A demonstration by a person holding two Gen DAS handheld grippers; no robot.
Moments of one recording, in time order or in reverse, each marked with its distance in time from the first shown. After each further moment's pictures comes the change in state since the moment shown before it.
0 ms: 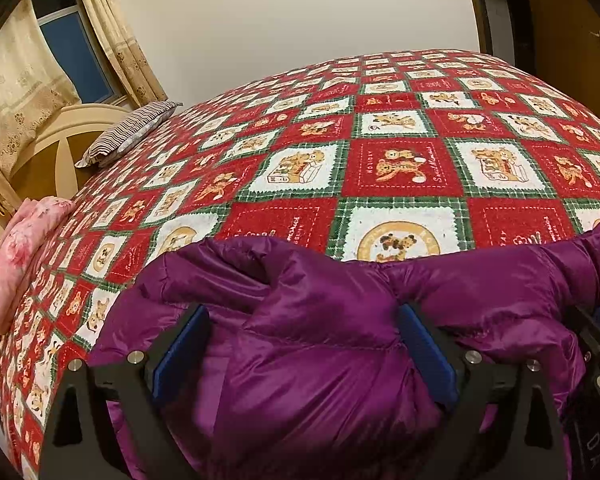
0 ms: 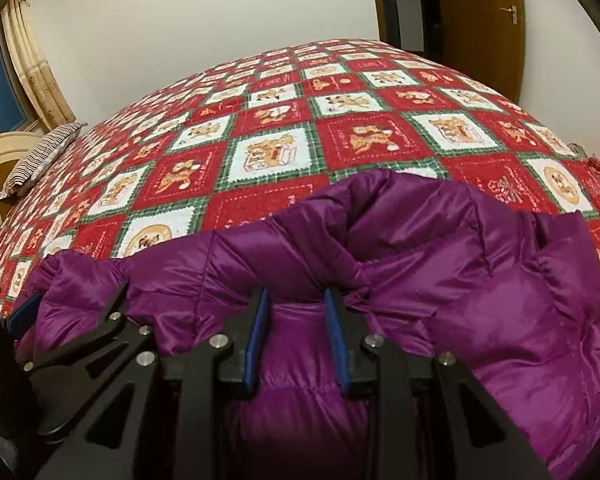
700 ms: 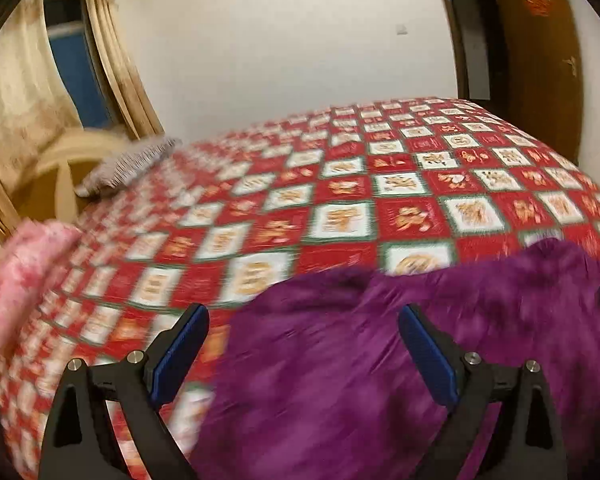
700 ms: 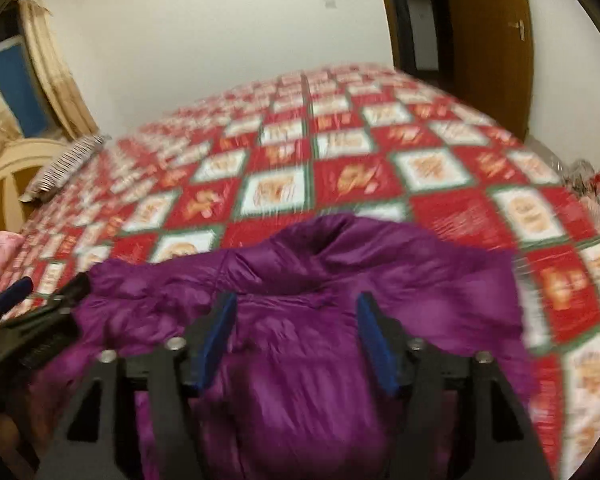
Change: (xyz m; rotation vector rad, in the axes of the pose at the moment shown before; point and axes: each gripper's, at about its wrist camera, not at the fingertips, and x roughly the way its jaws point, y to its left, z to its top) left arm -0.106 0.106 -0.017 0.028 -0.161 -0.074; right arm -0.096 -0.036 -0.001 -0.034 -0.084 0.089
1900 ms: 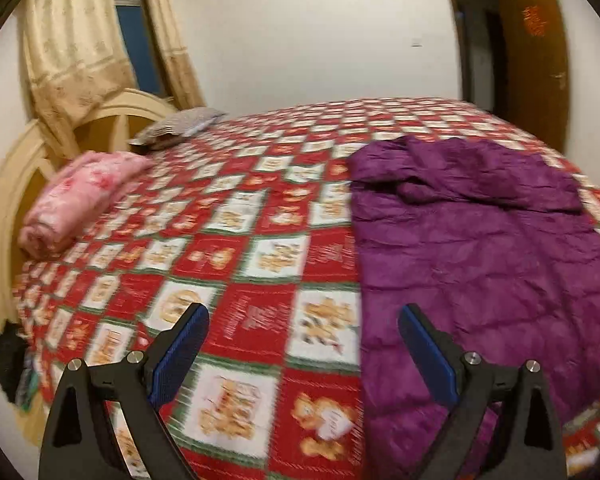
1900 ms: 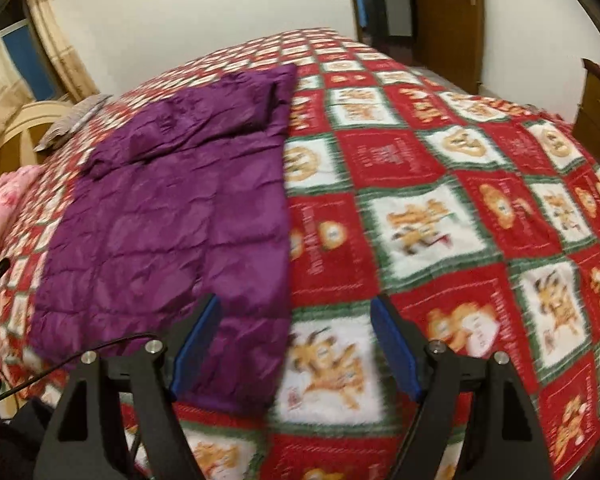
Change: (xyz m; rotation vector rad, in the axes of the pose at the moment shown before) left arm -0.243 0.147 -0.255 -0.092 0.016 -0.064; right arm -0.258 -0.080 -0.261 0.020 0.157 -0.027
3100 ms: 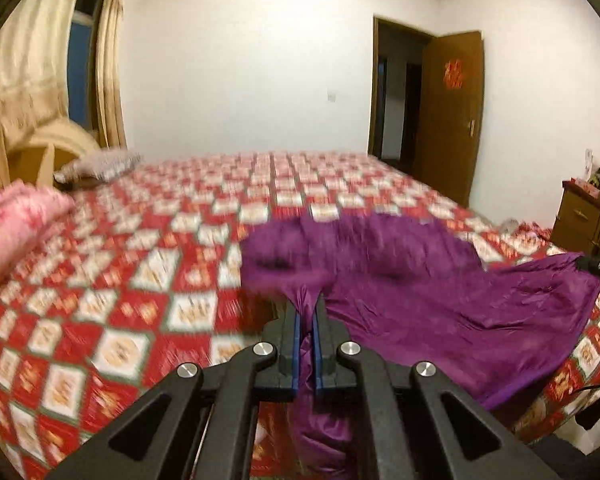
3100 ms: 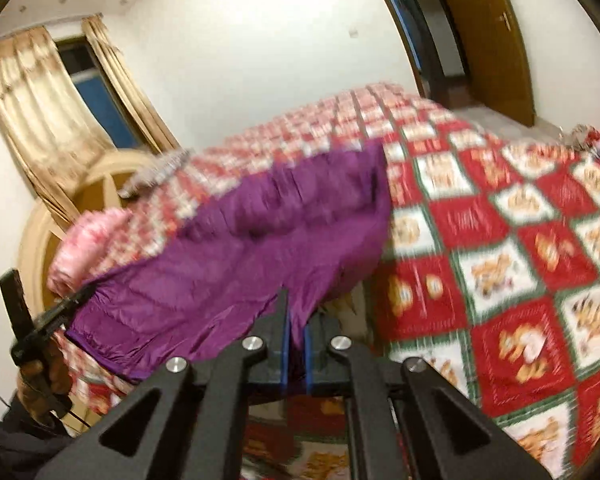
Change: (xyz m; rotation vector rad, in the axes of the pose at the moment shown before) left arm -0.091 0.004 0.031 0.012 -0.218 -0.331; right arm -0.096 0.037 0.013 0.006 -0.293 0.296
